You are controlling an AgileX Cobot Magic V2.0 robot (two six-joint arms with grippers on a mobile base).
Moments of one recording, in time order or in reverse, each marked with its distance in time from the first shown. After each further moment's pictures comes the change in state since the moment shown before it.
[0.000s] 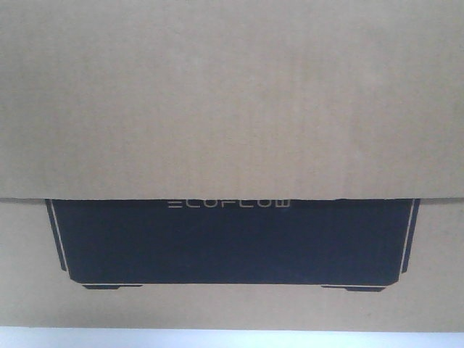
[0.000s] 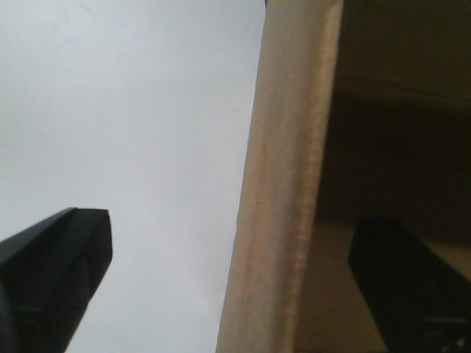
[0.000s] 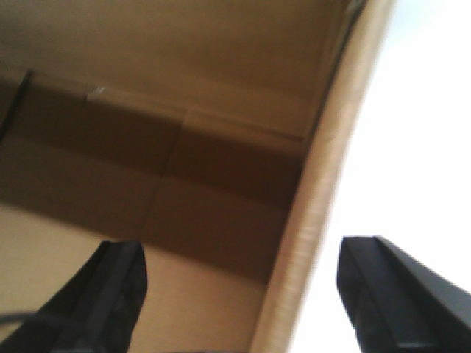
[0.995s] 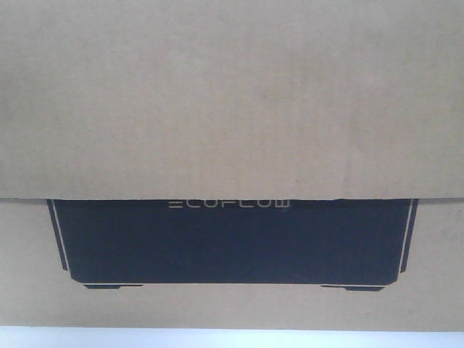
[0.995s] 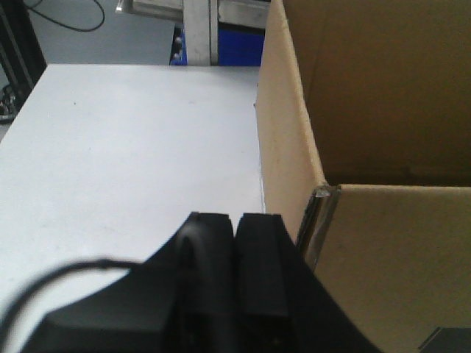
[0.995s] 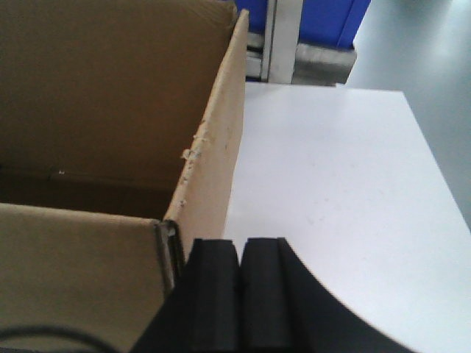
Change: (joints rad) left arm 0.000 -0.954 0.675 0.067 -0.349 0.125; right arm 0.000 -0.993 0.699 -0.173 -0.295 0.170
